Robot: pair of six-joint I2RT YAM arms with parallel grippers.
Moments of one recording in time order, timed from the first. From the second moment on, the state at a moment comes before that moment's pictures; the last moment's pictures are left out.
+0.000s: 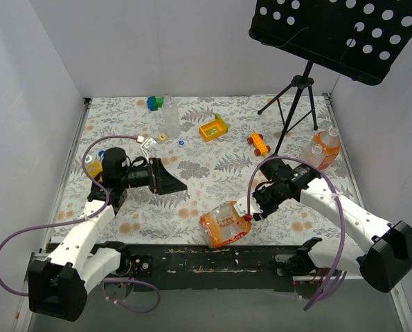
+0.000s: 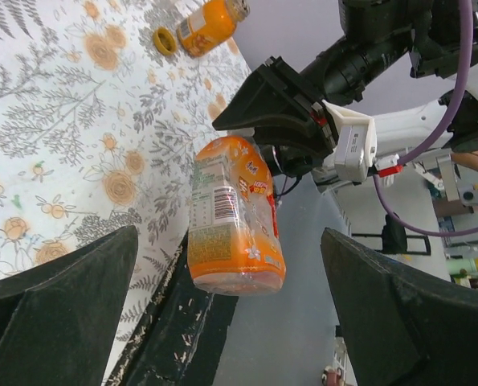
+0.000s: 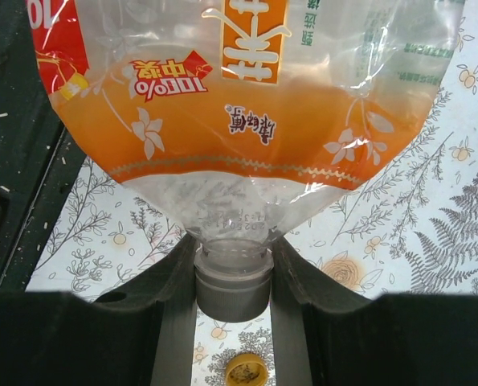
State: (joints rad) left arm -0.20 0.94 0.62 0.00 1.09 -0.62; right arm 0.67 1.16 0.92 -1.04 -0.53 -1.44
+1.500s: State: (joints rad) left arm -0.80 1.66 0.93 -0.17 1.06 -0.53; right arm 0.72 1.13 0.87 -1.00 -0.53 -1.42
